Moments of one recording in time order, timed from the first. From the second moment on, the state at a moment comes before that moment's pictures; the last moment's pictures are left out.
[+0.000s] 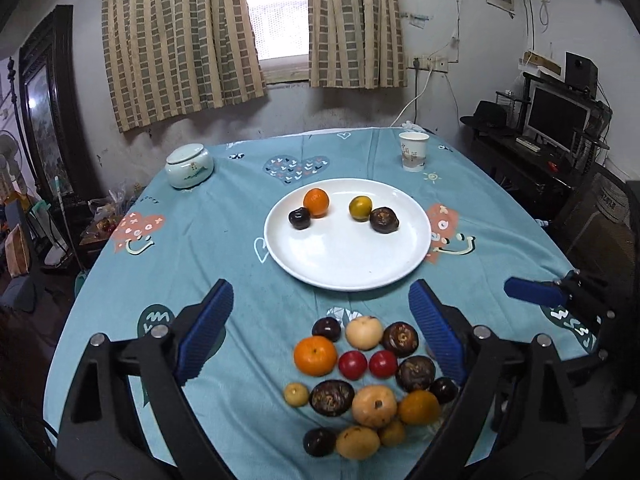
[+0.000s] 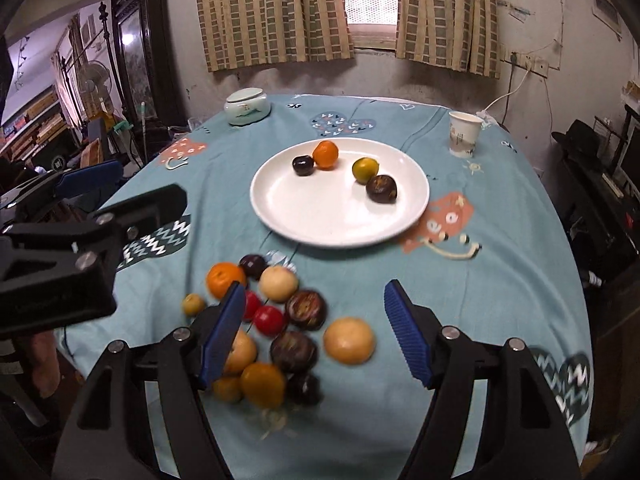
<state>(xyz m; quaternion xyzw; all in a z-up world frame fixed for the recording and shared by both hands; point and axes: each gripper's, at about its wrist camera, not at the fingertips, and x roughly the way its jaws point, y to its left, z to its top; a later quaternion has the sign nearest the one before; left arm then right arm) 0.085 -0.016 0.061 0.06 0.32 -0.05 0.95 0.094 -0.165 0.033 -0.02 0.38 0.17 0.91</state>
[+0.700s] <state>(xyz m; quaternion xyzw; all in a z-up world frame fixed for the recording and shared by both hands) 0.030 0.051 -0.037 0.01 0.39 -0.02 0.92 0.032 -0.154 -0.032 -0.03 0.42 0.17 0.89</state>
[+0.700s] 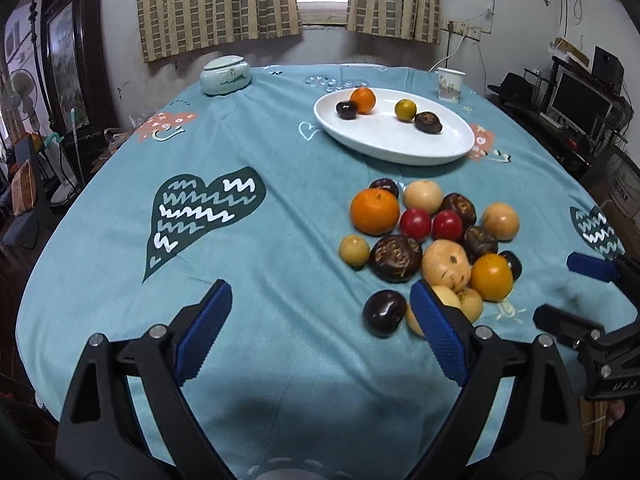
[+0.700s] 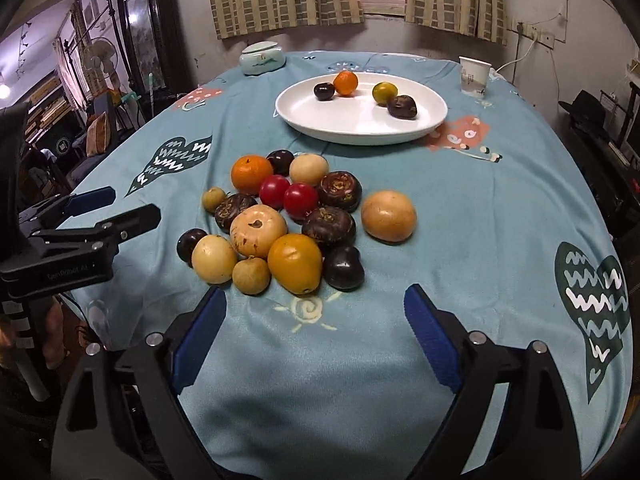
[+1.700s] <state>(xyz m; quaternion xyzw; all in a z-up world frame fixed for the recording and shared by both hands) 0.015 -0.005 -0.046 0.04 0.40 -0.16 0.90 0.025 -0.181 -0.028 -0.01 0.43 0.18 0.89</state>
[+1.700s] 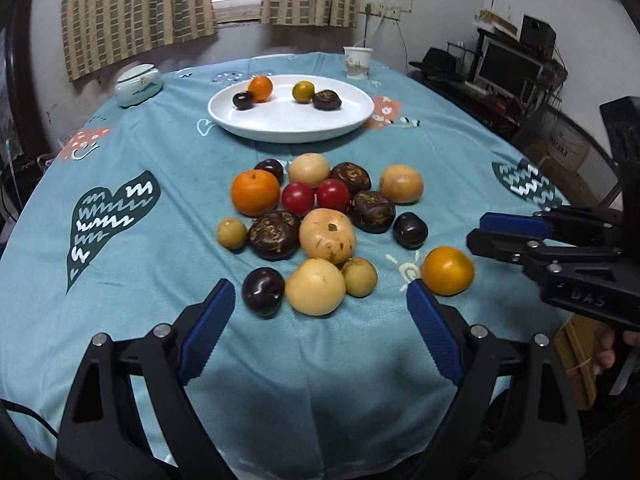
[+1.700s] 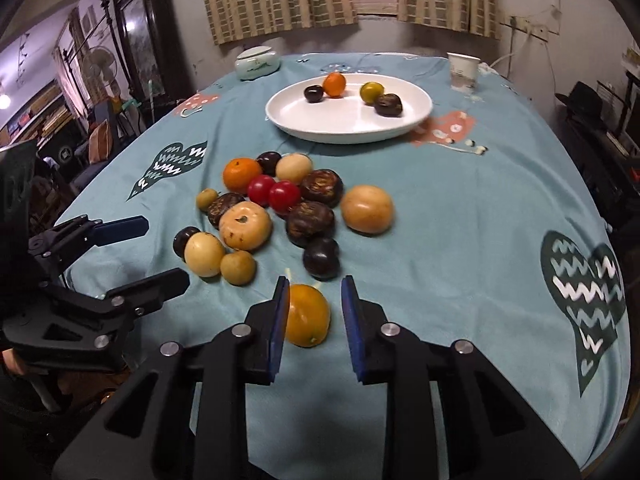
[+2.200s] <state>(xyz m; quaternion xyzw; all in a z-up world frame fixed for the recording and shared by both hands) 0.044 -0.014 -0.069 0.03 0.43 -0.18 0.88 0.041 -0.179 -0.070 0.02 0.48 0.21 0.85</state>
